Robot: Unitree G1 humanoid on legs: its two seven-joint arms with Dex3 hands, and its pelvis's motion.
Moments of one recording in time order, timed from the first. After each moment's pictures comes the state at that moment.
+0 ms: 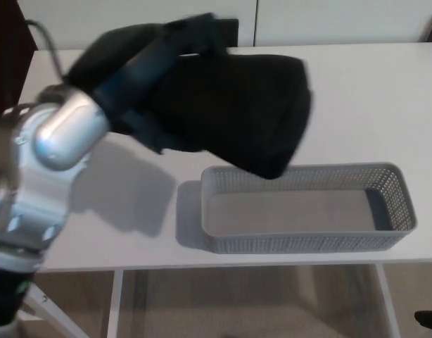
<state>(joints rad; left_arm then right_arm) -0.58 0.44 -0.27 -0.20 0.41 0.22 -0.43 0.07 -0.39 -0.09 0.92 -0.07 -0.42 0.08</state>
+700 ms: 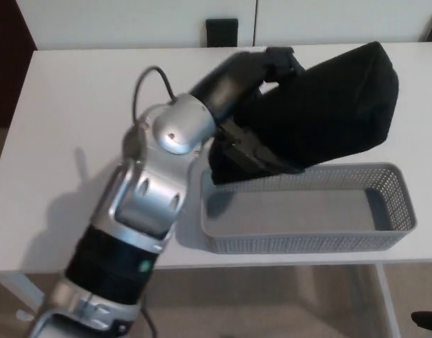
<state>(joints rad) -0.66 0.01 -0.26 0.11 0.37 0.54 -0.43 0.07 -0.39 -0.08 0.92 -0.08 -0.42 0.08</state>
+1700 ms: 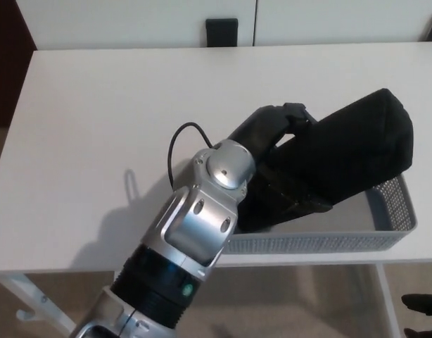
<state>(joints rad) -0.62 -0.06 -0.39 0.19 0.35 0.66 -0.25 0.04 -0.39 -0.05 0.88 -0.08 -0.42 0.08</state>
